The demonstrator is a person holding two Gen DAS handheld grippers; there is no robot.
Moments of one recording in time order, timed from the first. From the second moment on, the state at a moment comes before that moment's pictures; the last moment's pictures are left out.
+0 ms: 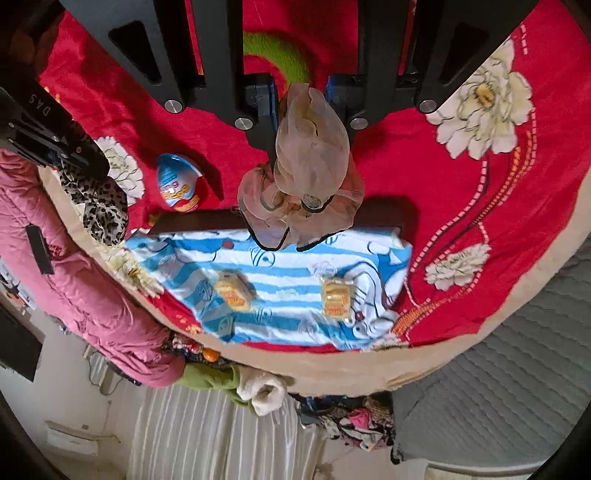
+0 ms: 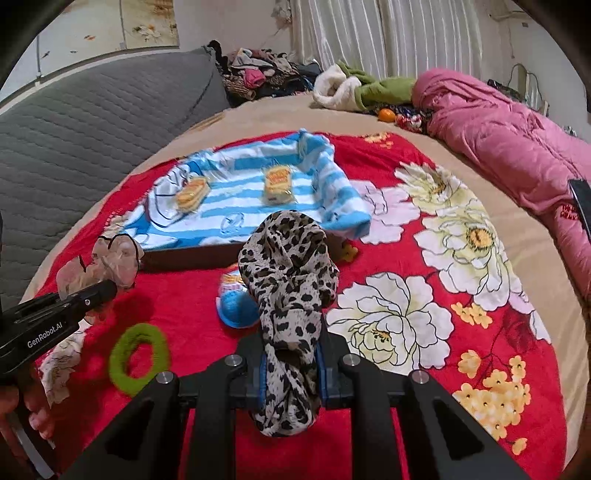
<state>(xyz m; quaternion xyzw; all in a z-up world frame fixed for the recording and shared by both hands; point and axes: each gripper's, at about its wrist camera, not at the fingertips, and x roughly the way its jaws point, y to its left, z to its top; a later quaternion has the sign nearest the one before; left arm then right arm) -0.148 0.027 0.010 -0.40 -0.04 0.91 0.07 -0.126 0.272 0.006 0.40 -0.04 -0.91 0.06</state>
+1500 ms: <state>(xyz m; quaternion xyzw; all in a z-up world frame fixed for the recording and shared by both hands) -0.046 0.010 0.172 -0.28 -0.02 0.96 0.07 -0.028 0.235 0.172 0.24 0.00 -0.97 0.09</state>
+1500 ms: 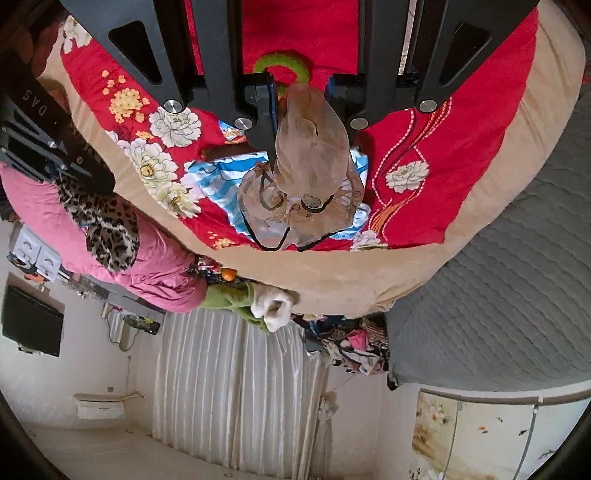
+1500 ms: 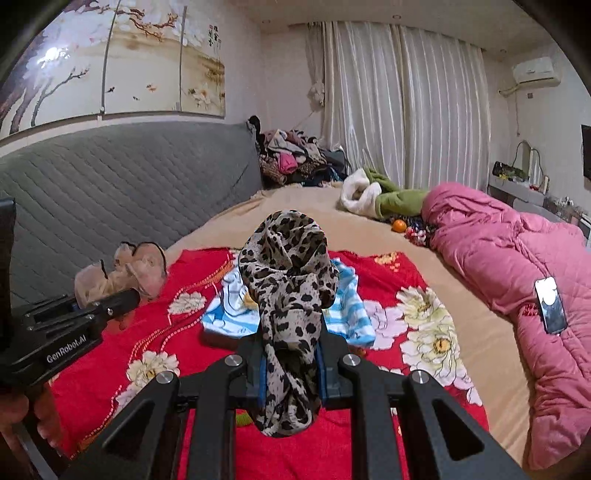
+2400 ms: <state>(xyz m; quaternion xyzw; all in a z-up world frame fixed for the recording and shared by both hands) -0.107 0.037 0.195 -0.25 -0.01 0.97 0.06 -0.084 0.229 0.206 0.21 0.01 -0.97 0.11</state>
